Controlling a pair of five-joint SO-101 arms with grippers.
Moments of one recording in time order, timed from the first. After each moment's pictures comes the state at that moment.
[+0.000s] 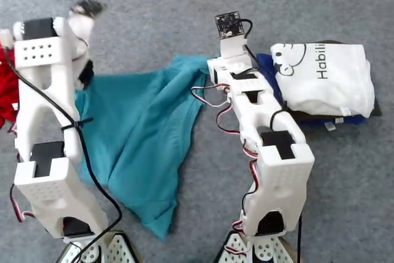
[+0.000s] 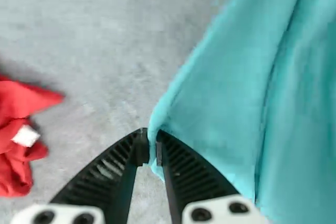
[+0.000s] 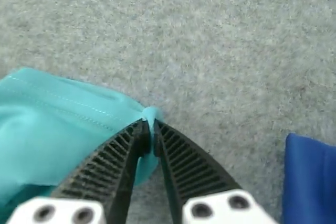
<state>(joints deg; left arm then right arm) -12.9 15.6 -30.2 100.0 -27.7 -6.5 25.7 16.7 10.2 6.4</state>
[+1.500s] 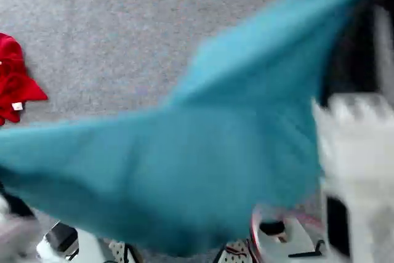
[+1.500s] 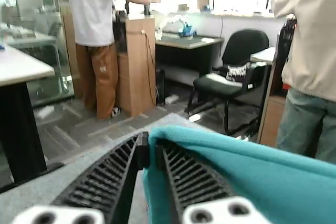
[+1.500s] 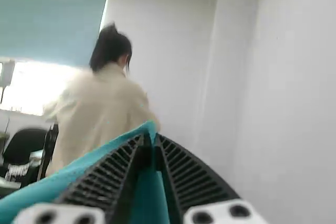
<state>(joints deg) -52.3 -56.6 -29.1 98.0 -0.8 -6.3 -35.3 -43.8 65.9 7.5</state>
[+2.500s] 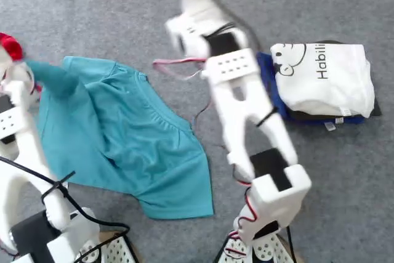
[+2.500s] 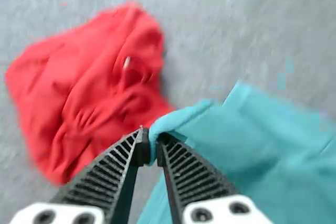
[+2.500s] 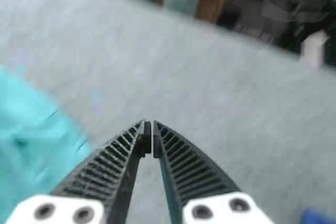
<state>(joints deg) -35.2 -20.2 32.0 38.5 -9.2 -22.2 13.1 -12.7 50.5 3.6</state>
